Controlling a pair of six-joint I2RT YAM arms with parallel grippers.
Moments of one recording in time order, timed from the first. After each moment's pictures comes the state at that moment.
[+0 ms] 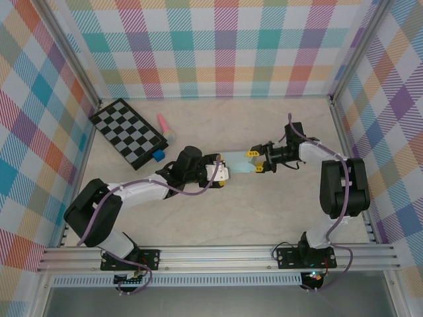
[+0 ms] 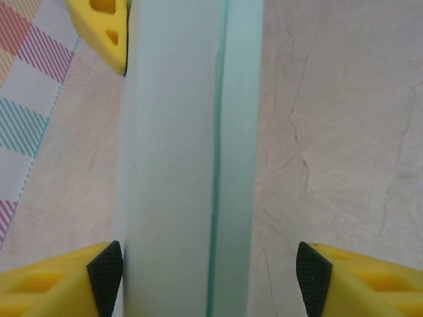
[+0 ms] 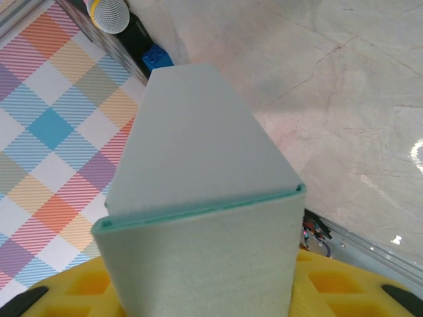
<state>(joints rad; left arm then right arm) -0.73 1.55 0.80 0.20 0.25 0.85 0.11 1.72 1.05 -0.53 -1.14 1.06</state>
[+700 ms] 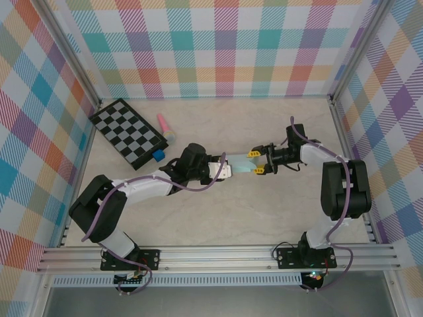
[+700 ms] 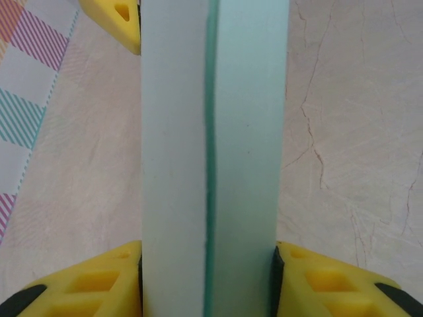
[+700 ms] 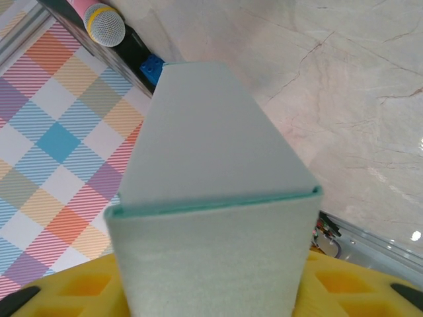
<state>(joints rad) -0.73 1.59 0.87 0.12 0.24 0.86 0.11 1.70 1.02 -0.52 -1.13 1.12</state>
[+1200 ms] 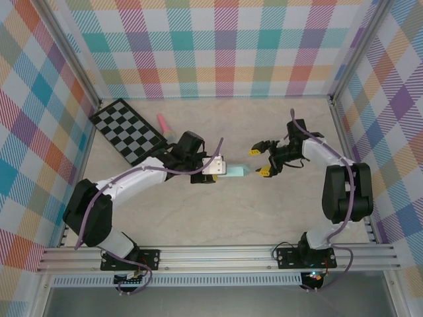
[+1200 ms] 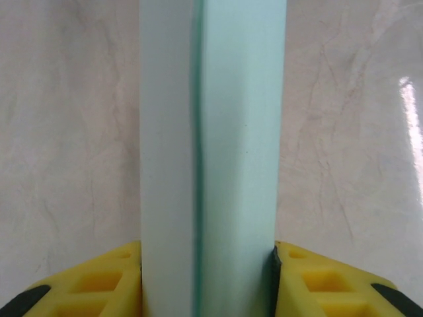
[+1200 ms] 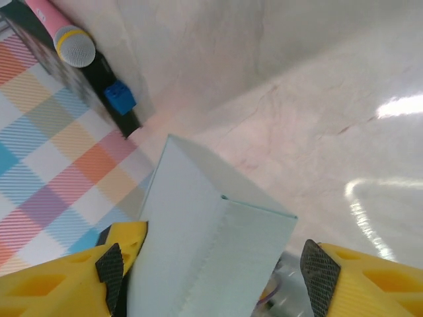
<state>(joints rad) -0.67 1.54 1.12 -0.52 0.34 0.90 0.10 1.64 1.13 -0.77 -0.88 0.84</state>
